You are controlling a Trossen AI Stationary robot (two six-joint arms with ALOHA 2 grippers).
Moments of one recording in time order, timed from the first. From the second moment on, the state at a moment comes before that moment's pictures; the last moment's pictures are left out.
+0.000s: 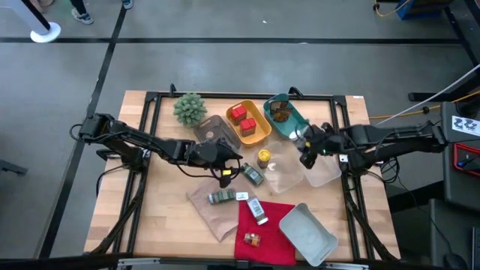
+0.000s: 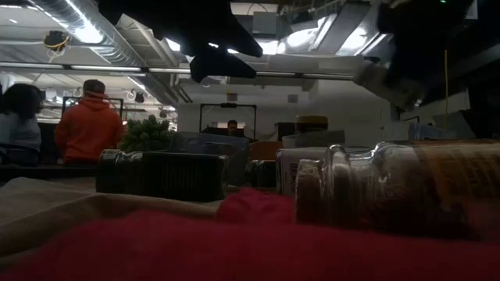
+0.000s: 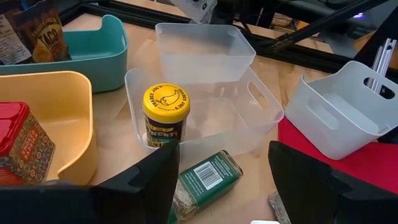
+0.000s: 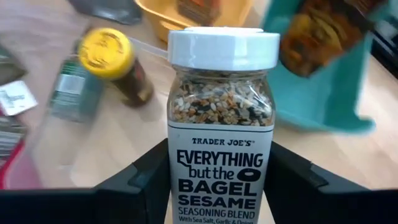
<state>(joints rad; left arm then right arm) -0.14 1.48 0.87 0.17 -0.23 -0.29 0.08 0.99 0.92 -0.95 0.34 0.58</state>
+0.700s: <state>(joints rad) -0.14 1.48 0.87 0.17 -0.23 -0.29 0.47 0.94 0.45 -0.81 0.95 1.23</state>
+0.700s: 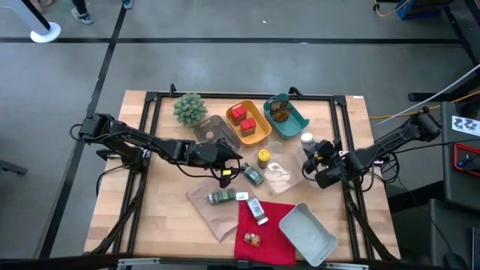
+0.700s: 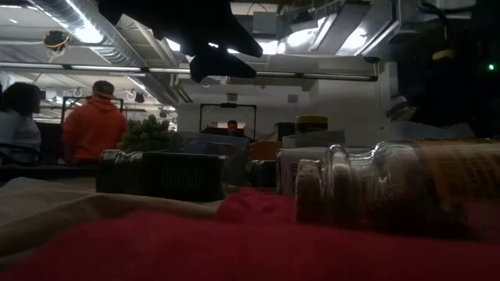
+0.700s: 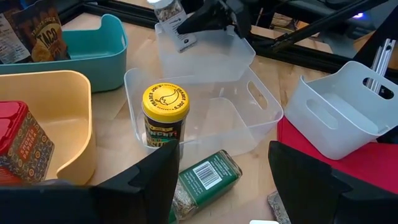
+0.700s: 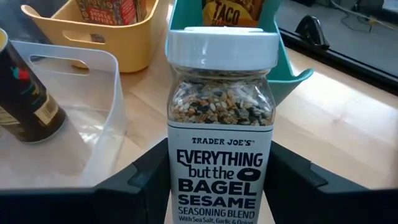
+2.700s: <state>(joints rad) -0.14 1.48 0.86 0.17 -0.23 -0.29 0.47 0.94 0.40 -0.78 0.75 1.19</state>
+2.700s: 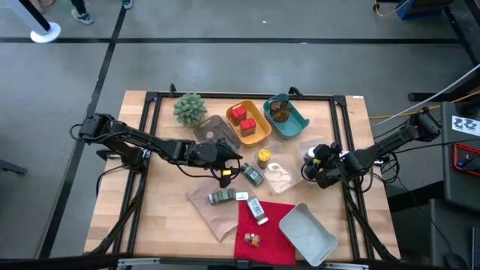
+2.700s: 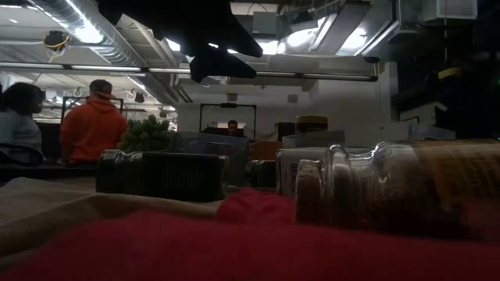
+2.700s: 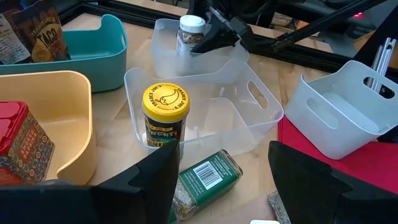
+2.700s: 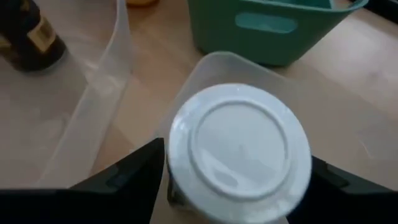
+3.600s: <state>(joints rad) -0.17 1.48 0.86 0.28 -0.11 -0.09 0.47 0.94 0.78 -1.20 0.48 1.15</state>
